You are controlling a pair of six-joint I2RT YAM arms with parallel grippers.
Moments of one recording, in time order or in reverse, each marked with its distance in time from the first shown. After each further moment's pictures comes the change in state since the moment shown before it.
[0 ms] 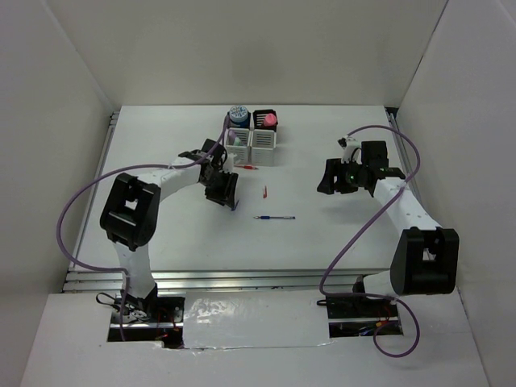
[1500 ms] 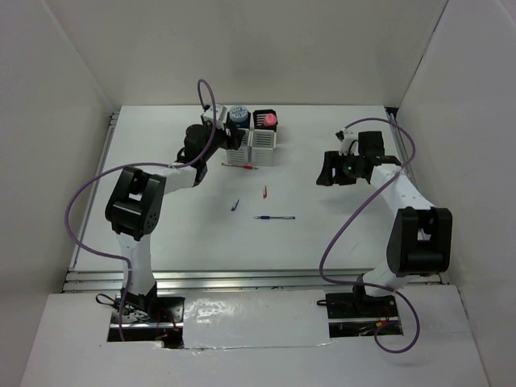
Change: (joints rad) left arm 0.084 0.134 -0.065 1.373 -0.129 -0.005; right arm 0.000 0.146 0.121 -0.015 0.016 -0.004
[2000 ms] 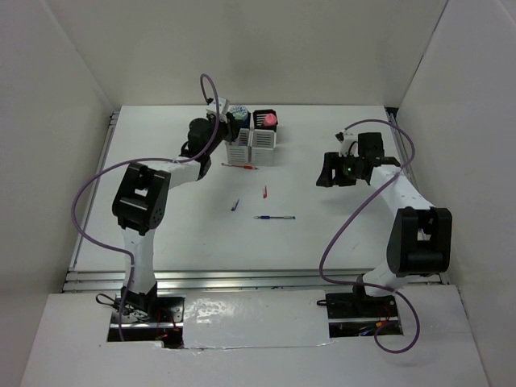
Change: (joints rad) left arm -0.003 0.049 0.106 0.007 0.004 0.003; right arm 0.000 -0.002 -0.018 0.007 0.001 0.003
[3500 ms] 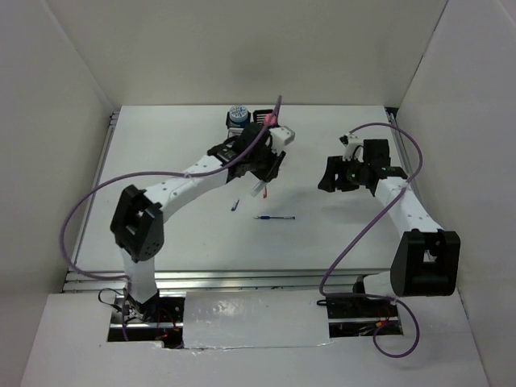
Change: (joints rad) left arm -0.388 -0.137 0.333 -1.281 -0.089 0.156; right arm -0.009 -0.156 -0.088 0.008 -0.019 0.001
